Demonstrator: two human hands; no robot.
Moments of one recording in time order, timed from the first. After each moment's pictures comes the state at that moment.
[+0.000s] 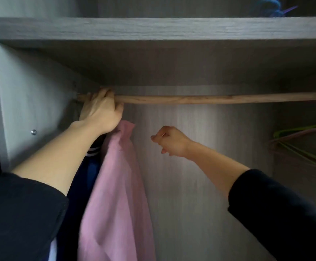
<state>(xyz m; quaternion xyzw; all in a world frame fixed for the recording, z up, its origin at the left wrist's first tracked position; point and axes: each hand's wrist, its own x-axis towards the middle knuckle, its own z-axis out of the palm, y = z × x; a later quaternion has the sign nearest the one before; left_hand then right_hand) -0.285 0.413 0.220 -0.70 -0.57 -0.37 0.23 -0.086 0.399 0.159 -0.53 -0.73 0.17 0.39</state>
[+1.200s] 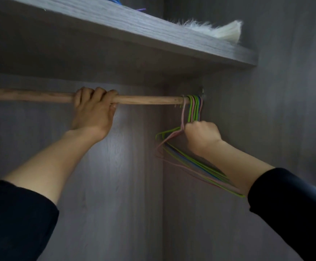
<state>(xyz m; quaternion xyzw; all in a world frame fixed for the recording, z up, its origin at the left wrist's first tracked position) 0.042 0.444 0.192 -0.74 -0.32 -0.51 0.30 0.269 0.300 0.165 -0.77 -0.51 -0.39 0.06</state>
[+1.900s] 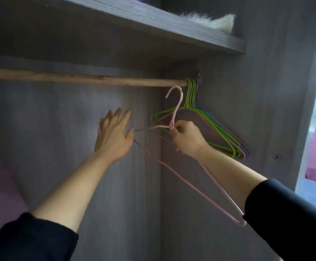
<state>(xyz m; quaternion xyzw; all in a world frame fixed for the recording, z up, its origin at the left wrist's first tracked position) 0.024 0.391 0.103 -0.85 -0.33 -0.41 0.05 0.192 0.260 0.109 -0.70 -0.52 -0.08 0.47</state>
